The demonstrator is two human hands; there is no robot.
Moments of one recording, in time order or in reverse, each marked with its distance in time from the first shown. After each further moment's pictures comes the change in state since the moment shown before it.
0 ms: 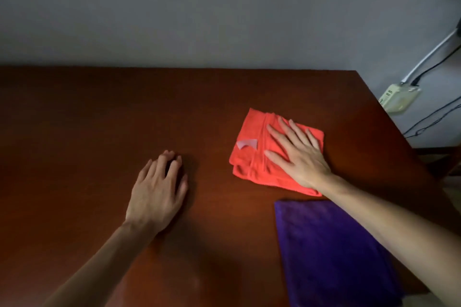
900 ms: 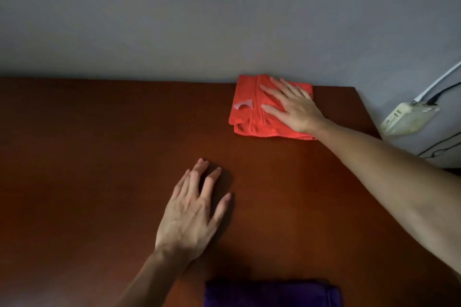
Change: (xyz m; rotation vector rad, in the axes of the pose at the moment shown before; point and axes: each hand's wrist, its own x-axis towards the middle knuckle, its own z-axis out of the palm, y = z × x) left_hand 0.101 0.168 0.051 -0.152 -0.019 0.061; right_hand 0.203 0.168 -0.026 0.052 -0.034 -0.128
